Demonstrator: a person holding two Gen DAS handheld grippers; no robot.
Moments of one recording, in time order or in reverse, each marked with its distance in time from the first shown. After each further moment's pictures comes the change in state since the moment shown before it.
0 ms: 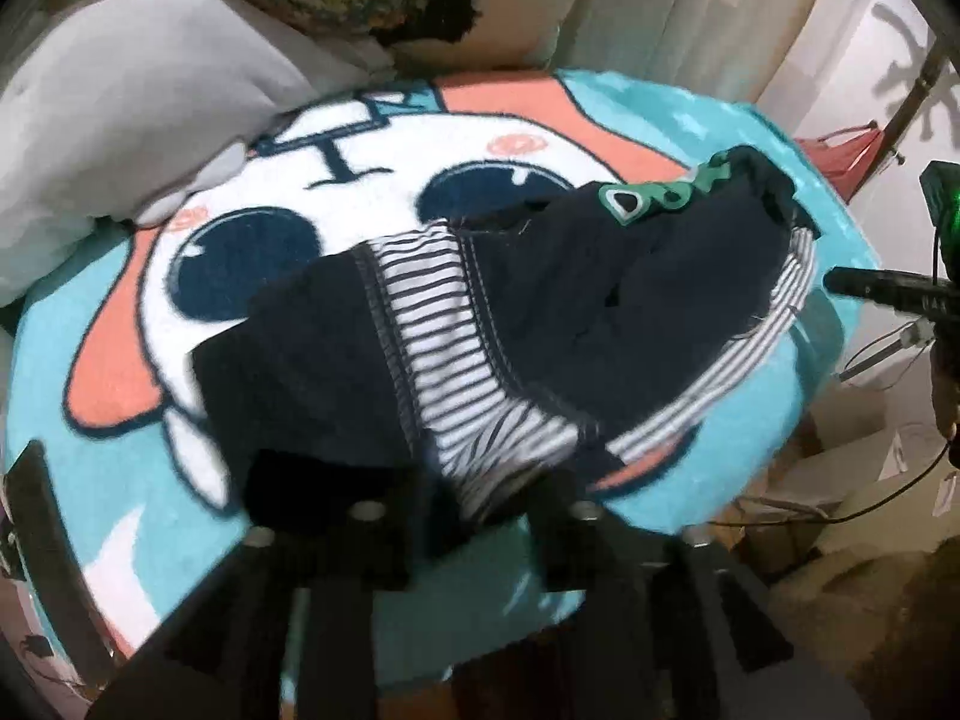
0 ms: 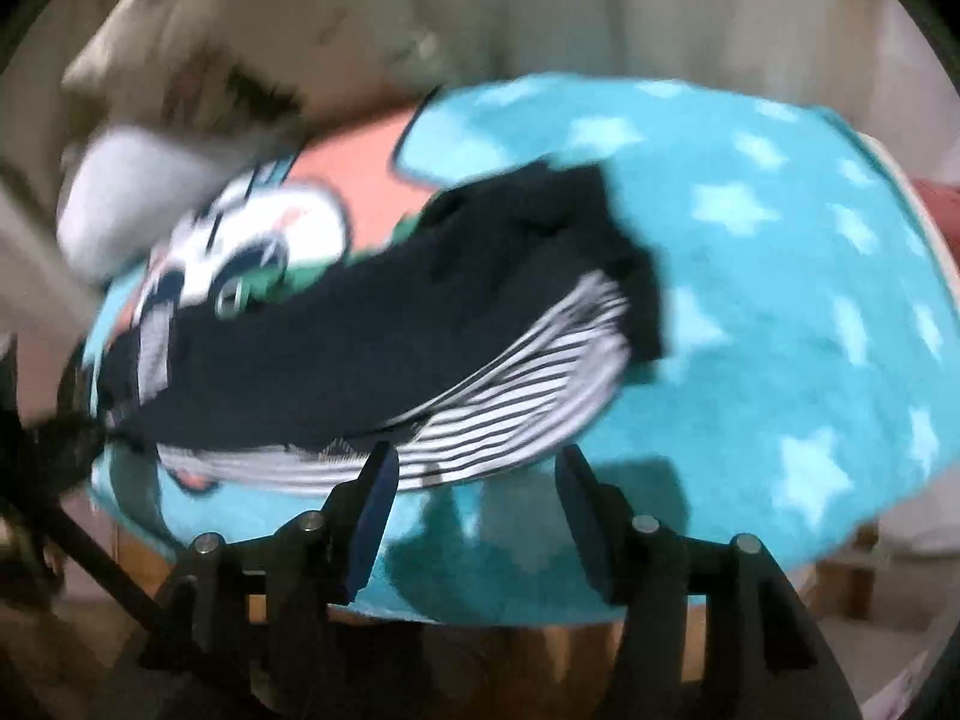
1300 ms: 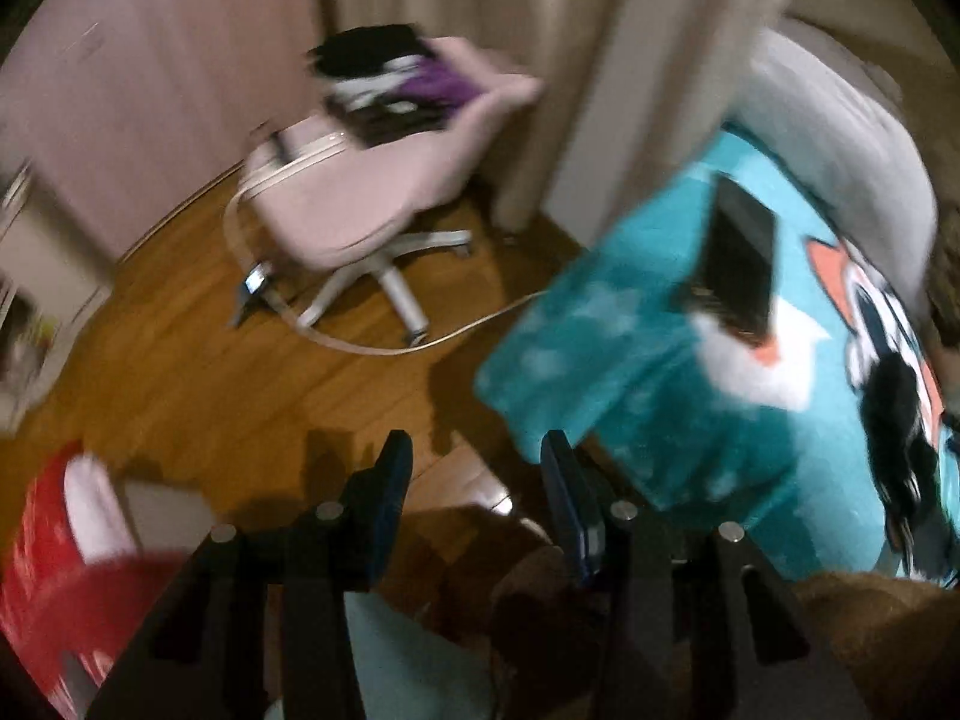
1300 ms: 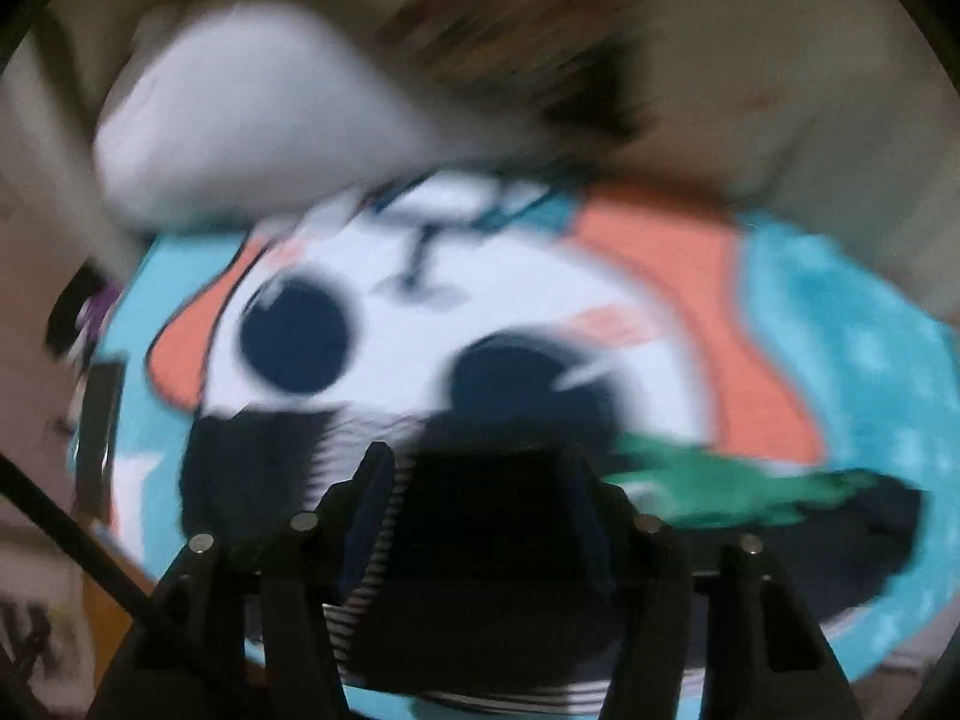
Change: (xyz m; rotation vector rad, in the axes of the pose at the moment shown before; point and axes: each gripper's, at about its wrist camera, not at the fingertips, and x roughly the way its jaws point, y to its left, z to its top) left arm -0.198 0.163 -0.331 -1.166 -0.075 0.556; right arm 0.084 0.272 0.061 -0.307 0.105 -0.002
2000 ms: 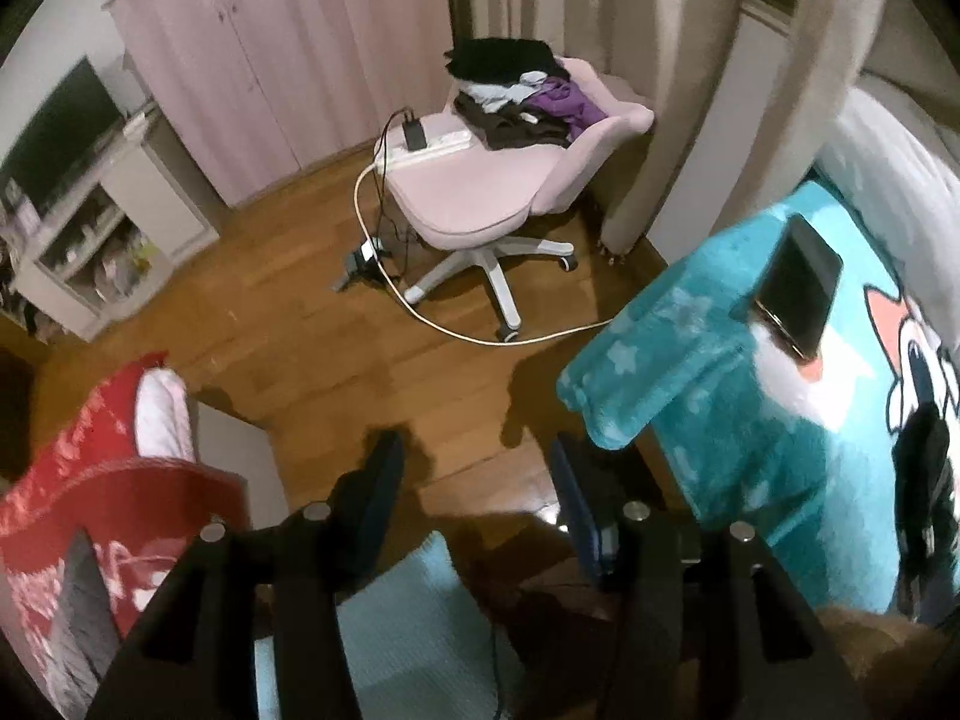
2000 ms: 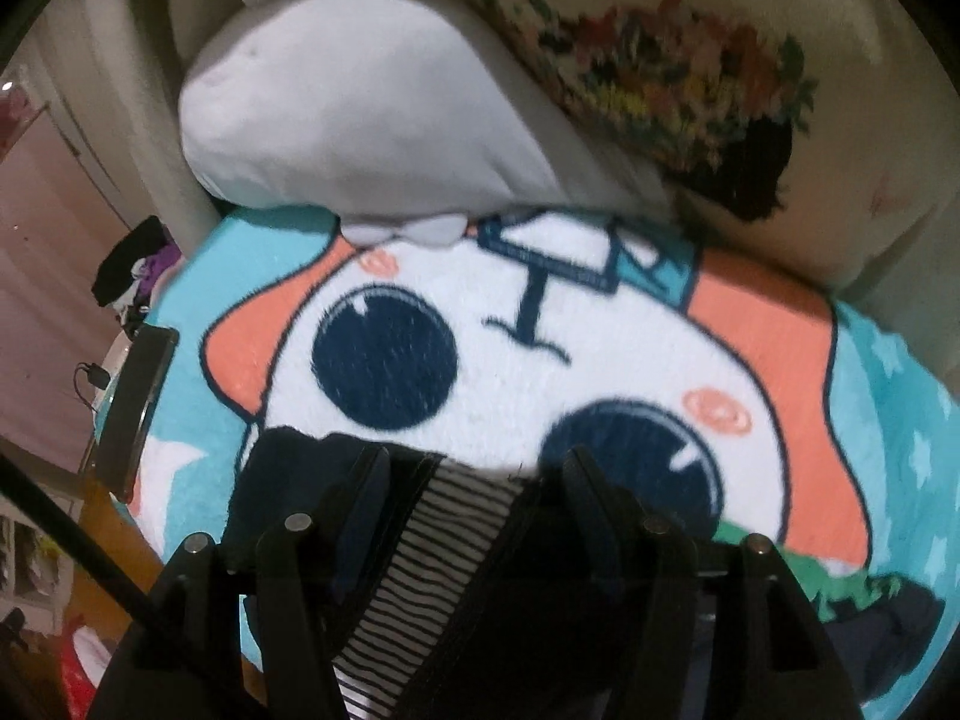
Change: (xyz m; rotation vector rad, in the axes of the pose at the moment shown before) left arm -0.057 -0.022 -0.042 -0.141 -0.053 0.225; right arm -0.019 0.030 0.001 -0.173 -0.121 0.092
